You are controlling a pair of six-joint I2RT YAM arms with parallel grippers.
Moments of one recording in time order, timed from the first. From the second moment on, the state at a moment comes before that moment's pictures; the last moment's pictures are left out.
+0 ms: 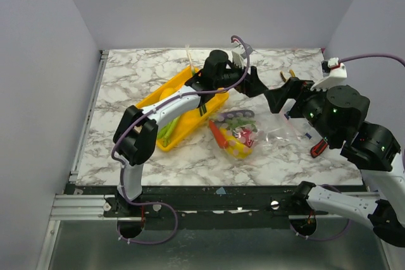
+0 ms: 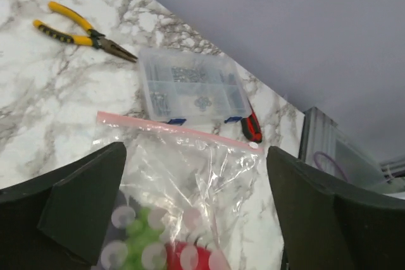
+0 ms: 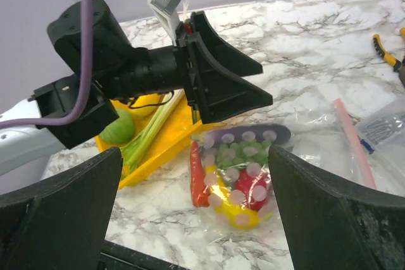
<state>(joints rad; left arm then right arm) -0.71 1.95 1.61 0.22 0.57 -0.46 0.83 0.90 1.48 -0.82 0.49 0.49</state>
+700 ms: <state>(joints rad) -0.70 0.85 1.26 -0.08 0.16 -0.12 0.83 0.76 1.46 -0.73 0.62 0.36</state>
